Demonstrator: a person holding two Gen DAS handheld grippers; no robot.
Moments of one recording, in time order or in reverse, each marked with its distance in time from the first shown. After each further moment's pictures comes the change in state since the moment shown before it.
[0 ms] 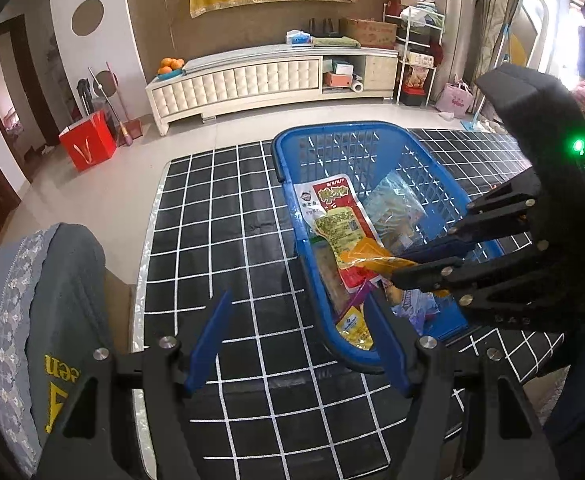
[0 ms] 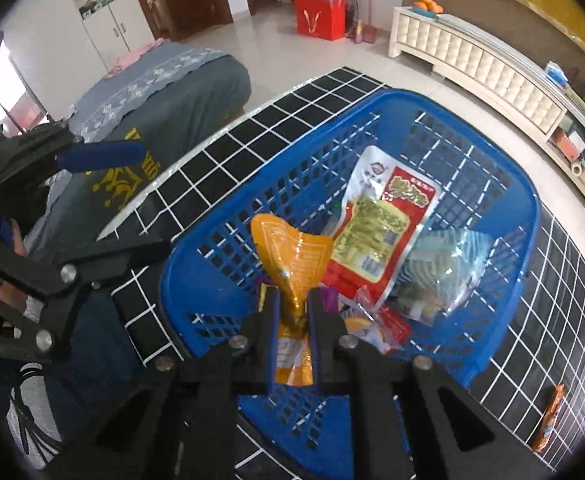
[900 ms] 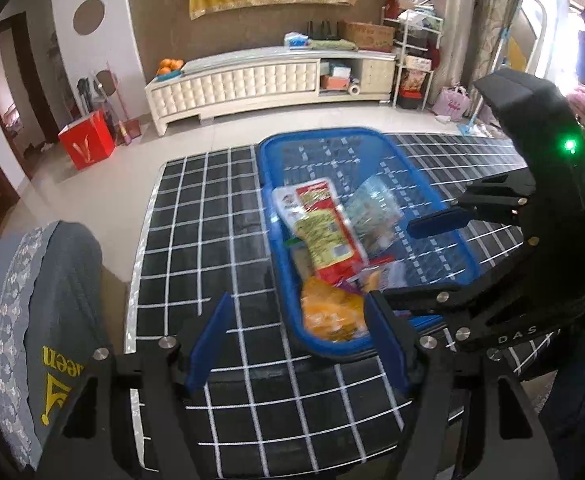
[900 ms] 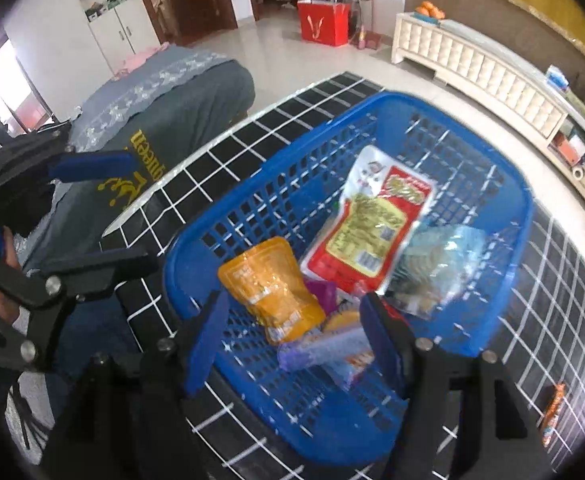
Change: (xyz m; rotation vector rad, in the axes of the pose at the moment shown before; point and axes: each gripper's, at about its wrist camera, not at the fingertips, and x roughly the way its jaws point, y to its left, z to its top) left arm -0.025 -0.027 0.002 -0.002 -0.013 -0.010; right arm -0.020 -0.003 -0.014 -0.007 -0.039 0.007
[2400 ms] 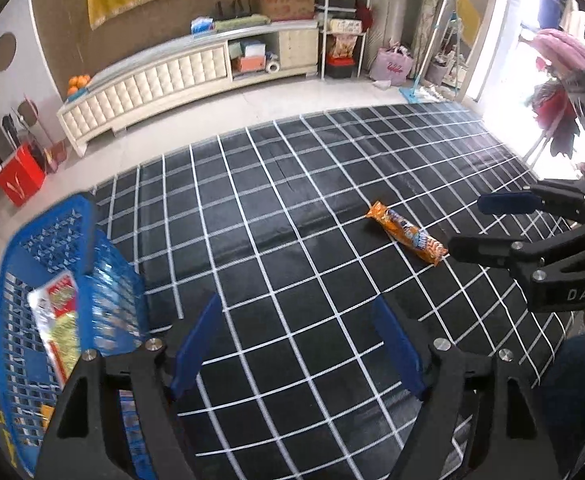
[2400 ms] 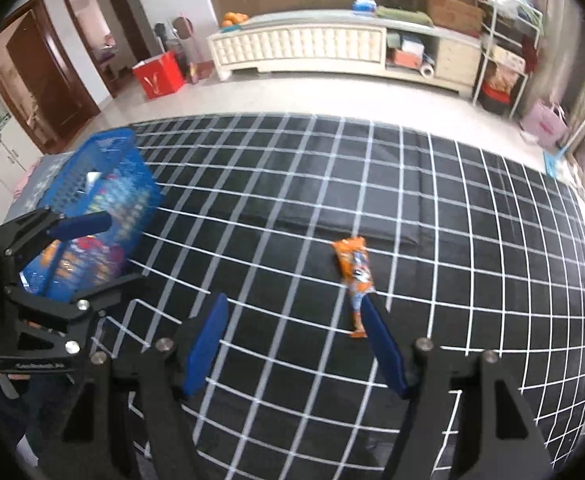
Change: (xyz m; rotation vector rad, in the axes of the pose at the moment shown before) left arm 0.165 -0.258 0.109 0.129 0.106 -0.121; right arm -0.111 -0.267 -0.181 0.483 -0.095 -0.214
